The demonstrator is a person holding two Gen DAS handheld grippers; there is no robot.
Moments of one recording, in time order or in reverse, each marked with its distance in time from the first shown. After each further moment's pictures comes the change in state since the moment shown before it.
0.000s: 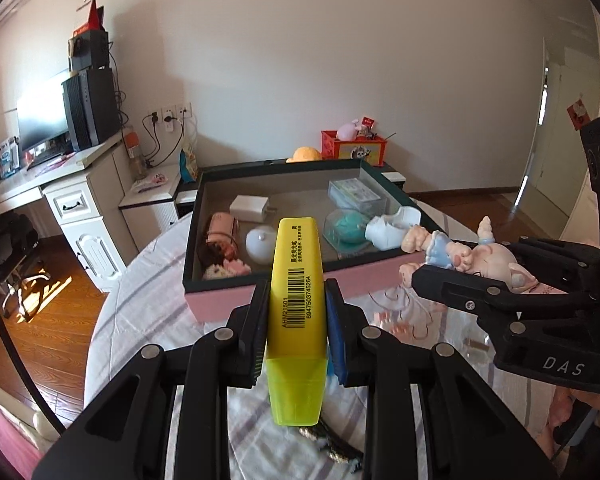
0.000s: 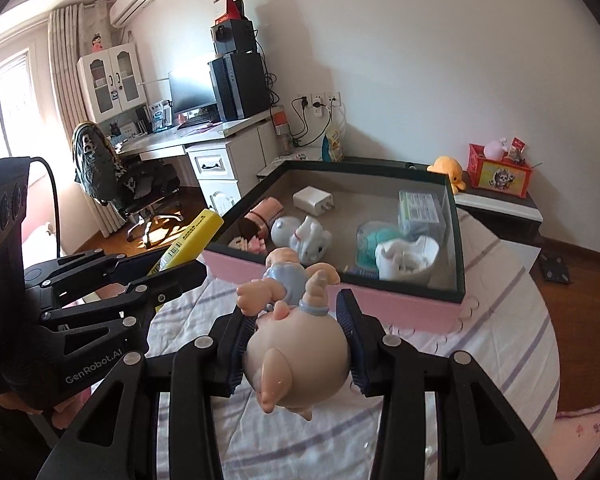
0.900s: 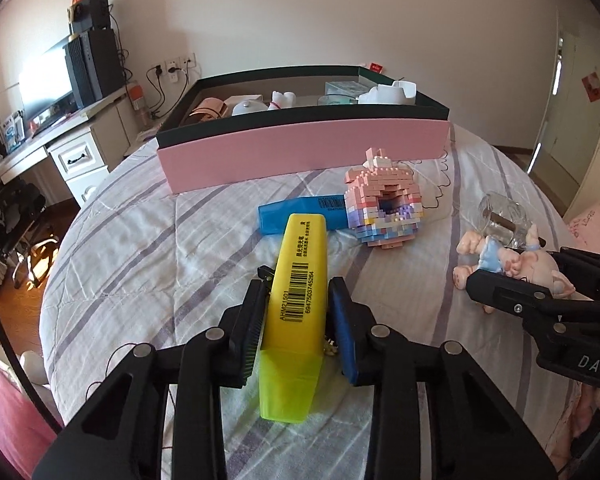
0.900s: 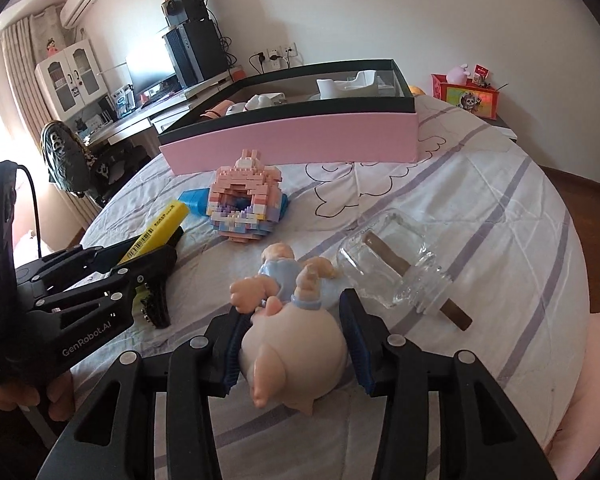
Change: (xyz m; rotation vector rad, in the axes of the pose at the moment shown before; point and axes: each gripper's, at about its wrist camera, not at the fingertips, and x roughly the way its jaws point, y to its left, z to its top) left arm 0.015 -0.028 -0.107 0.003 0.159 0.058; right arm -0.002 -0.017 -0.126 0.162 0.134 -0.058
